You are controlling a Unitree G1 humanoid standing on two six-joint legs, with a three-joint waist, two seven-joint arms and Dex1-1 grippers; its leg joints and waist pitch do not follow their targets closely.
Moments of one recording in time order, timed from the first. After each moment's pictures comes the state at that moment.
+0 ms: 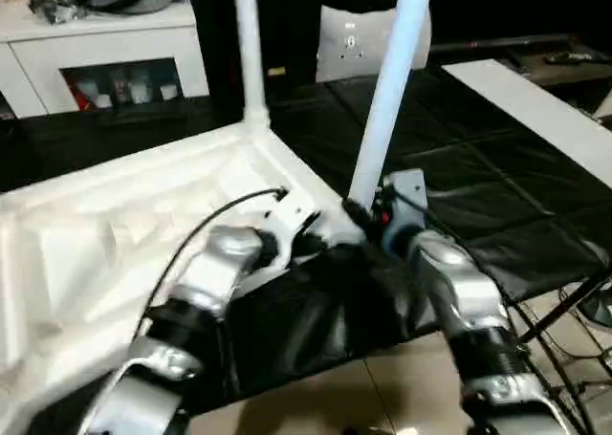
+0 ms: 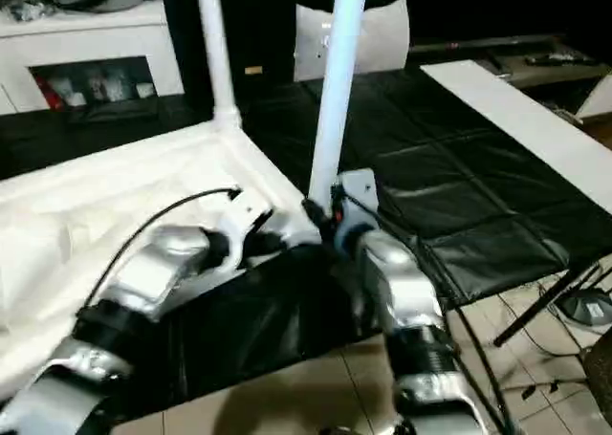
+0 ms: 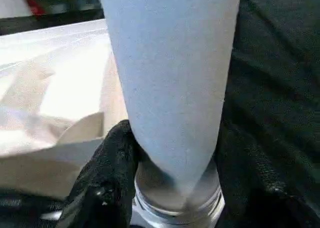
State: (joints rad) left arm -0.62 0.13 -0.23 0.47 0.04 0.50 -0.69; right arm -0.51 -0.03 -0.03 0.41 0.12 0.33 0.33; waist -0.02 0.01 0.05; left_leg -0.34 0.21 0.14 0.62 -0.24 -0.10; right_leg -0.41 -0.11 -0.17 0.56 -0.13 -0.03
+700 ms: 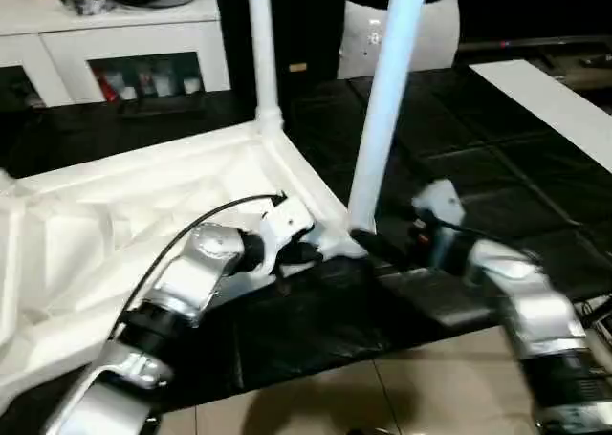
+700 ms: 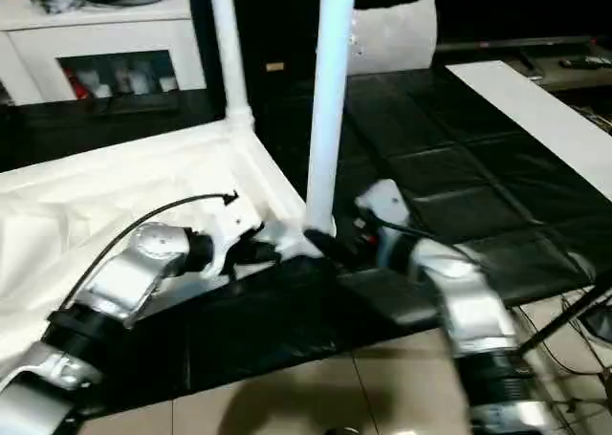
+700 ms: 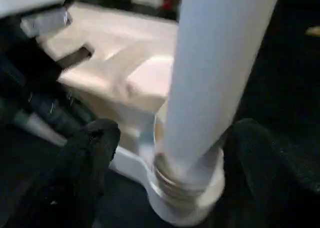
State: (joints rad) left arm -0.56 0.33 -0.33 0.38 0.03 0.32 -0.99; right arm -0.36 -0.41 0.05 0.23 0.21 0.19 0.94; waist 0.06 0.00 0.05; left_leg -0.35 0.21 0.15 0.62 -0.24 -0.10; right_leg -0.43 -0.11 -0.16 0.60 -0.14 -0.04
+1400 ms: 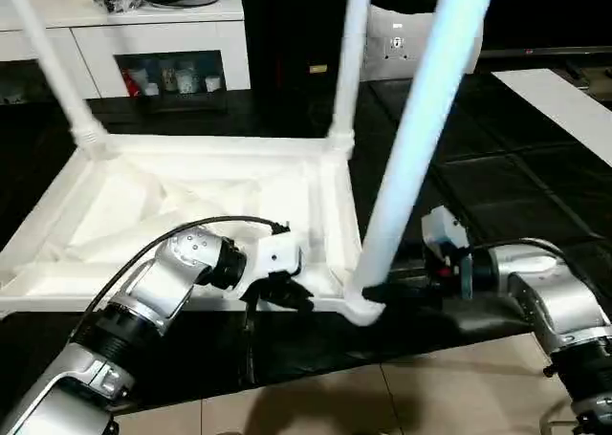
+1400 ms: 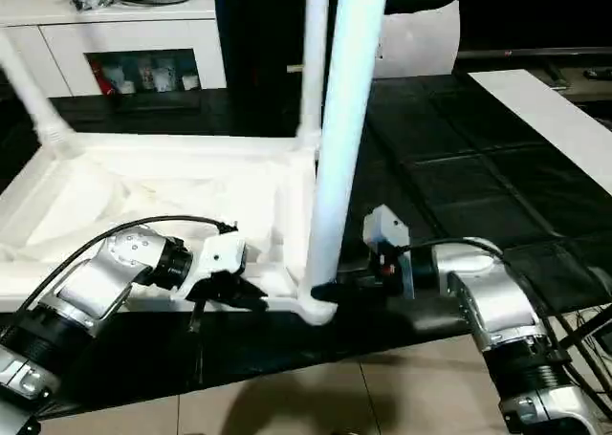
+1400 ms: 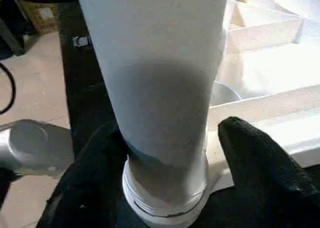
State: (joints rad) left arm -0.55 0.46 -0.44 0.32 0.00 0.17 -1.31; right arm -0.40 -0.52 0.17 0.28 0.27 0.20 1.35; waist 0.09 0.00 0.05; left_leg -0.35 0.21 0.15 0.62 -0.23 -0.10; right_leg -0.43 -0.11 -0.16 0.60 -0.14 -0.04
